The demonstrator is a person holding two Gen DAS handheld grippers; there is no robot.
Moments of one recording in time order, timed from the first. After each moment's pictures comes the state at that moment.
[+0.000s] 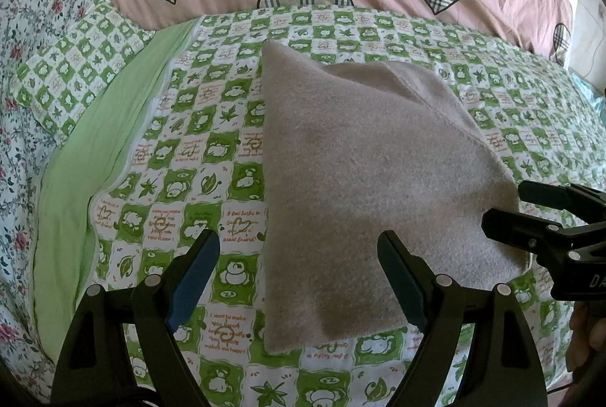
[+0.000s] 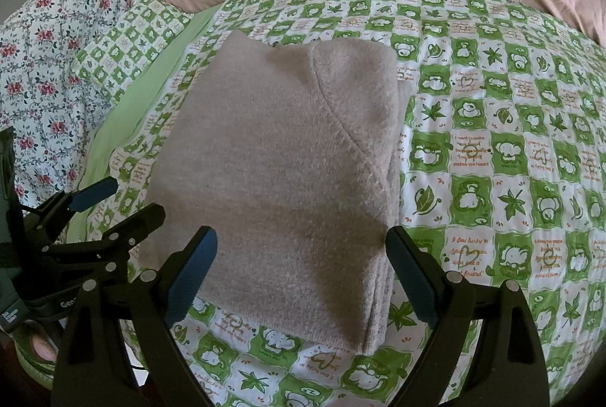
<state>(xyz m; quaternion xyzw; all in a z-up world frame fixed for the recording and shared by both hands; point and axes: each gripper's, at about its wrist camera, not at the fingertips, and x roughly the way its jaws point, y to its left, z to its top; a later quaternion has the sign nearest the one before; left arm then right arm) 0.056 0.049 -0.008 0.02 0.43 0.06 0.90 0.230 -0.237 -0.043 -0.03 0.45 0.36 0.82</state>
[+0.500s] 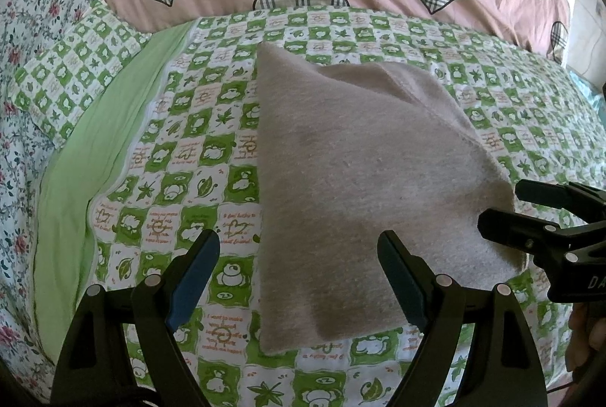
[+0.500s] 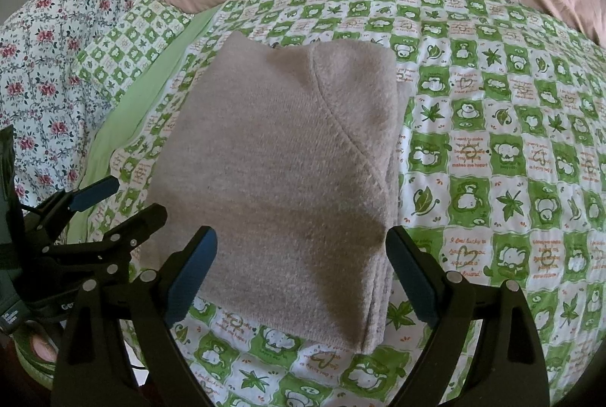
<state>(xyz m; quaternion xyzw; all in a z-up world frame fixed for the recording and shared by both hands) 0.058 0.047 -0.006 0.02 0.43 0.05 0.90 0.229 -0.237 -0.040 -0.03 0.45 0.36 0.82</state>
